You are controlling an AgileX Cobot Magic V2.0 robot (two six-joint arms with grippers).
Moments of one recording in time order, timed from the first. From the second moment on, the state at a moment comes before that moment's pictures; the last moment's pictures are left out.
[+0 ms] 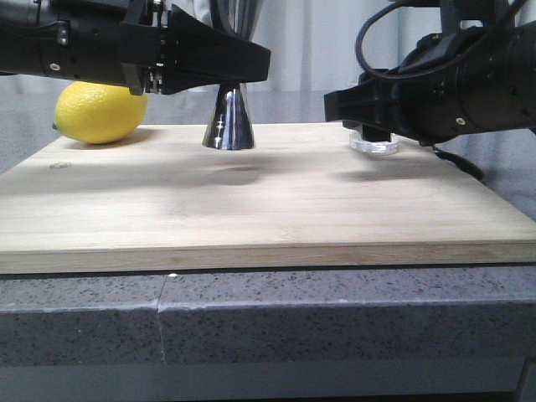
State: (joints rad) left arm -0.33 1.75 -1.00 -1.76 1.15 2.15; right arm 0.49 1.59 -0.66 0.41 -0.63 -0.29
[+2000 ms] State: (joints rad) left arm -0.33 1.75 -1.00 -1.76 1.15 2.15; right arm 0.49 0.73 -0.66 0.23 0.56 -0.36
